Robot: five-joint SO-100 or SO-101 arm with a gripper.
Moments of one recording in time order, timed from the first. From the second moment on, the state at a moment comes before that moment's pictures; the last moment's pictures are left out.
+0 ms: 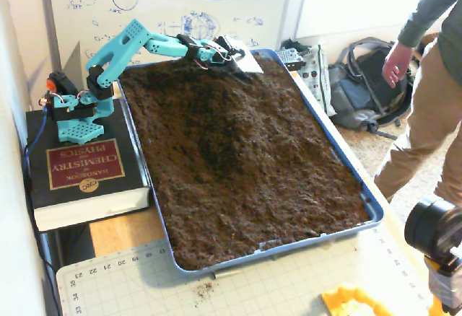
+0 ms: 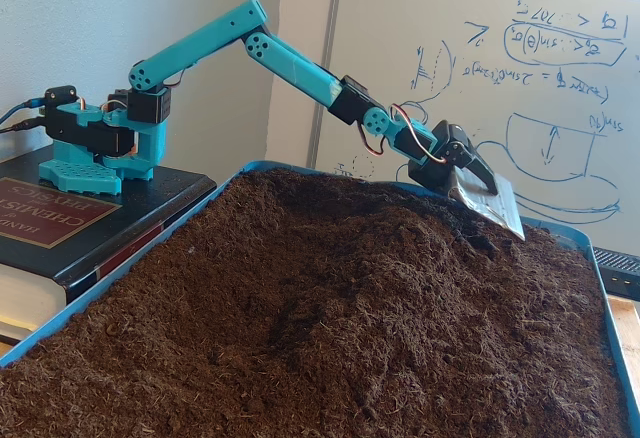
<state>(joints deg) -17.0 37.4 65.7 -10.7 10.1</state>
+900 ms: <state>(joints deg) -11.8 29.3 65.5 -11.0 3.7</state>
